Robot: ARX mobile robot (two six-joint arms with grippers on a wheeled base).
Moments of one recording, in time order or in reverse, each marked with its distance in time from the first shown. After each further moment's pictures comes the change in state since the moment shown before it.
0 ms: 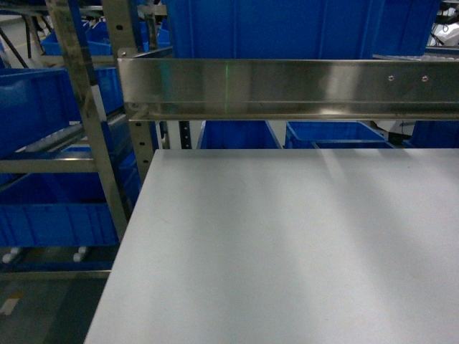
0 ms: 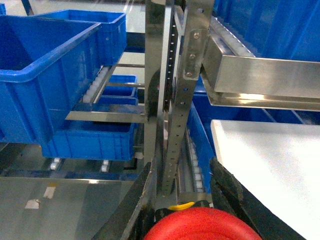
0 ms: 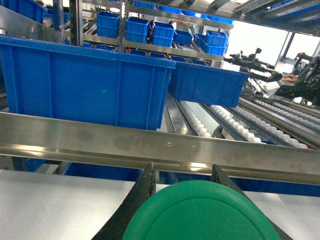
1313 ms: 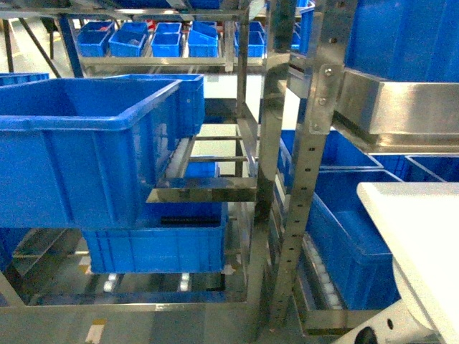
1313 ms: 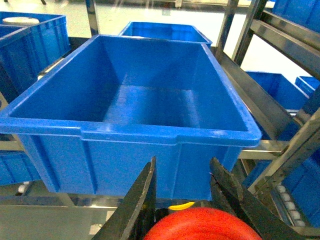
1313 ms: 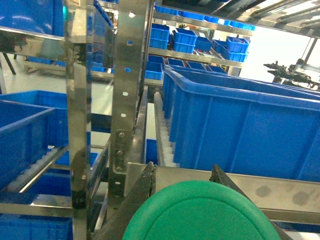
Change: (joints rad) left arm -0.002 0.000 0.001 -0.001 0.002 0.000; right arm -0.001 0.000 0.000 0.005 0.000 0.000
